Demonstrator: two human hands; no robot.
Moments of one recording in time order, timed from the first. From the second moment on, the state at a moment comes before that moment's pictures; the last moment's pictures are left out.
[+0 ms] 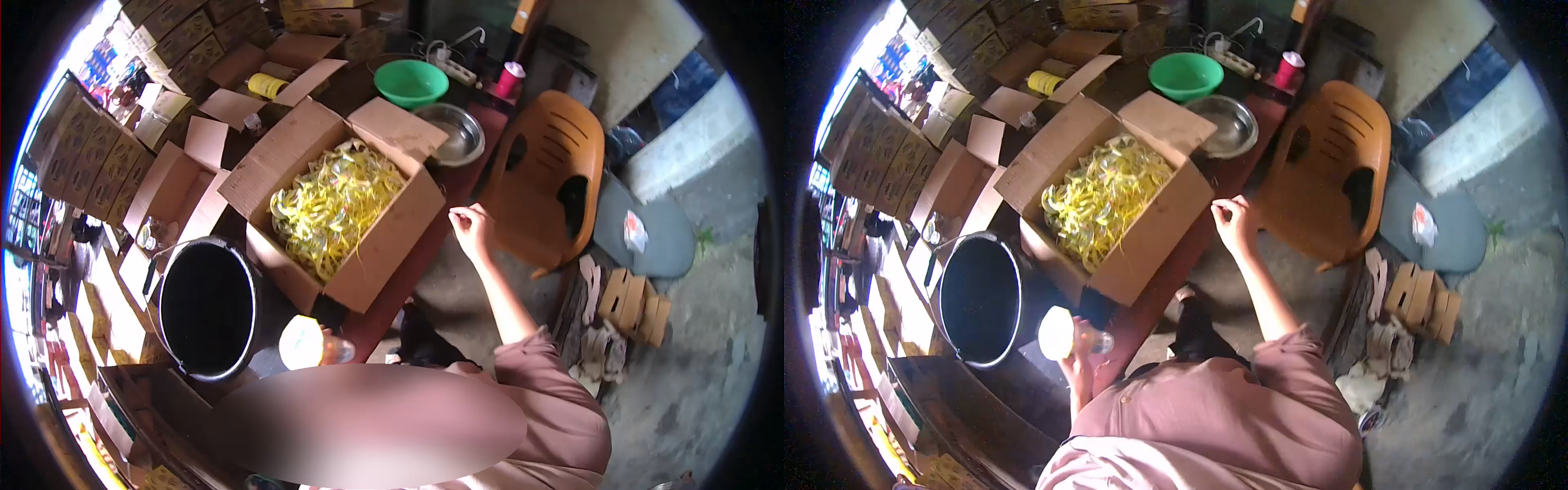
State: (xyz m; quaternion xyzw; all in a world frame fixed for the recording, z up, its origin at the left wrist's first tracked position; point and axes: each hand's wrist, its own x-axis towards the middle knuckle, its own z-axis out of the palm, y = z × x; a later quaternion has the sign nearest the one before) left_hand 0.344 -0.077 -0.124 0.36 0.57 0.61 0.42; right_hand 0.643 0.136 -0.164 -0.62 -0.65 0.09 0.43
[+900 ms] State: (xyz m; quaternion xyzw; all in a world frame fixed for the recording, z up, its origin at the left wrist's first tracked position) left_hand 0.374 0.000 -0.114 0.29 0.63 0.68 0.24; right_hand 0.665 0.287 -0.203 -0.58 -0.74 -0.13 0.32
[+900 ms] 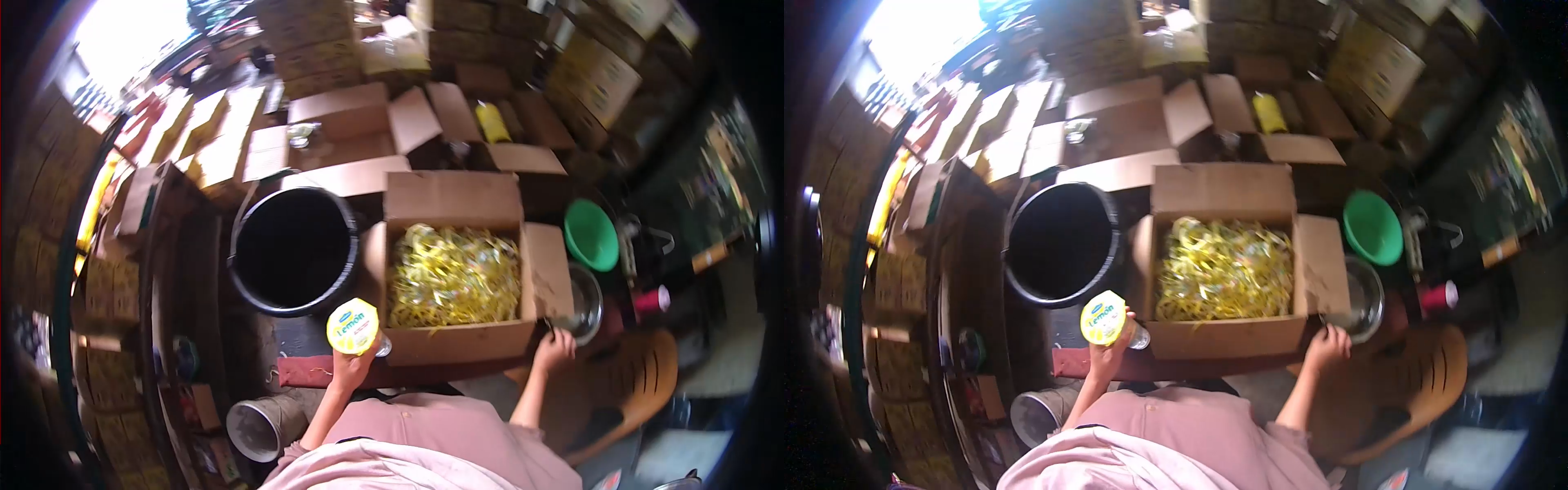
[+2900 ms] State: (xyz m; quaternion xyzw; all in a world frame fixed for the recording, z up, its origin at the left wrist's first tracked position) left_hand 0.176 -0.021 -0.102 0.32 0.73 0.61 0.01; right_hand 0.265 0.121 -0.074 -0.11 -0.70 0.70 0.08
